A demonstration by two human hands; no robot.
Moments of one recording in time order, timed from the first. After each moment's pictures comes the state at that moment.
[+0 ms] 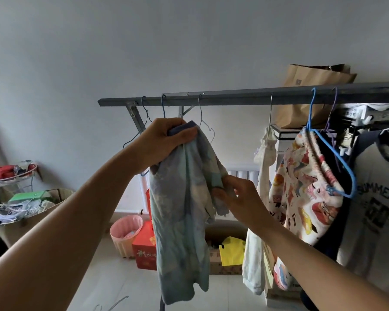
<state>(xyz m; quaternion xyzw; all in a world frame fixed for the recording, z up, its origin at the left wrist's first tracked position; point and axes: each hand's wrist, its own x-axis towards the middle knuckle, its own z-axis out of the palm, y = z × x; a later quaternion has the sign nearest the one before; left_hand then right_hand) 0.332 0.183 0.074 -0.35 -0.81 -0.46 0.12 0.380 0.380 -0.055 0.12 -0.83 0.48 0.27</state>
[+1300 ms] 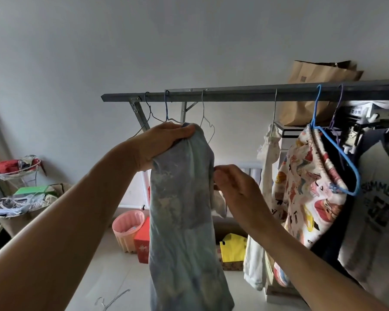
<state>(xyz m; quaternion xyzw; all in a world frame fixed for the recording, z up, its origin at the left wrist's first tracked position) 0.348 0.184 0.081 -0.23 -0.75 -0.61 -0.11 0.417 0.354 -0.035 0.09 -0.80 0.54 0.24</state>
